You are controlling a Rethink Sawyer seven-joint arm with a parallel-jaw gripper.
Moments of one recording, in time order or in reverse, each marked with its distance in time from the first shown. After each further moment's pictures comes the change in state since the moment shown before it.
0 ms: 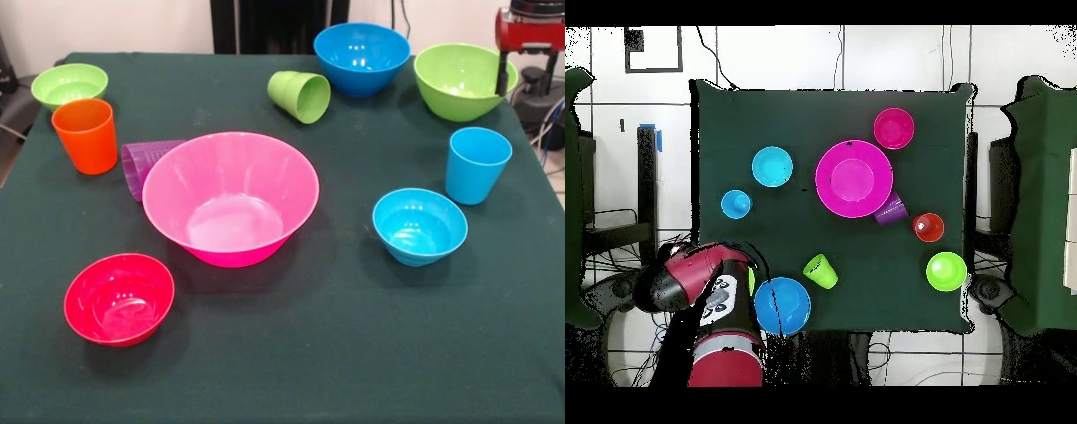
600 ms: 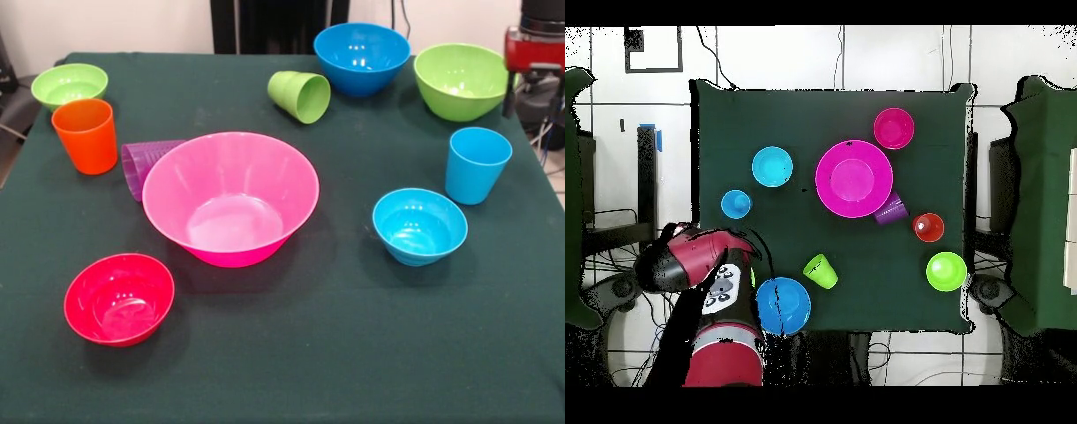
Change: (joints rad) arm 0.011 0.043 -0.049 -0.081 0.080 0.000 0.000
